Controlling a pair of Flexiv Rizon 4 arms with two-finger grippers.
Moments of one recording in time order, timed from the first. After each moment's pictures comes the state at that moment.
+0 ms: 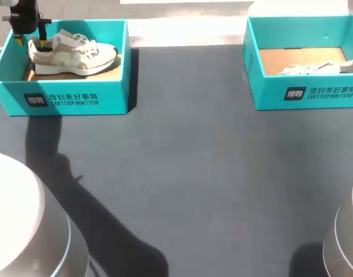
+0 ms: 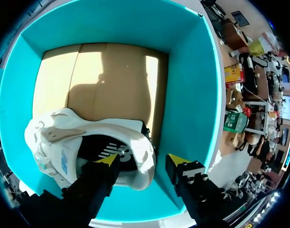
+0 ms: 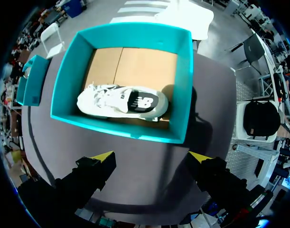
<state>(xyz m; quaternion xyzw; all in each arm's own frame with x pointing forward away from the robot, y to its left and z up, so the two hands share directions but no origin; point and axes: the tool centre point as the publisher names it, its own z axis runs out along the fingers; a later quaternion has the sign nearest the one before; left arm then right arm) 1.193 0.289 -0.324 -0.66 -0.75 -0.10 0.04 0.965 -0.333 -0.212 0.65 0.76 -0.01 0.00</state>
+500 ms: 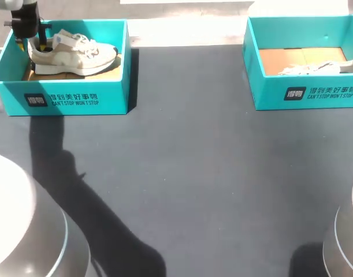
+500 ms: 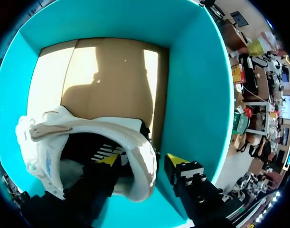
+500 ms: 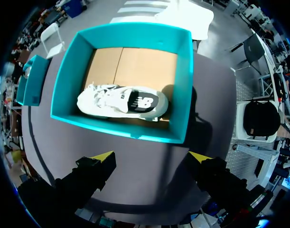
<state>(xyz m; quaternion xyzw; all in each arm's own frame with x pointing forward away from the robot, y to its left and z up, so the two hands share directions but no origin) 1.199 0.295 -0.346 -0.66 -0.75 -0.08 0.05 0.965 -0.333 -0.212 0.65 0.76 -0.01 0.00</state>
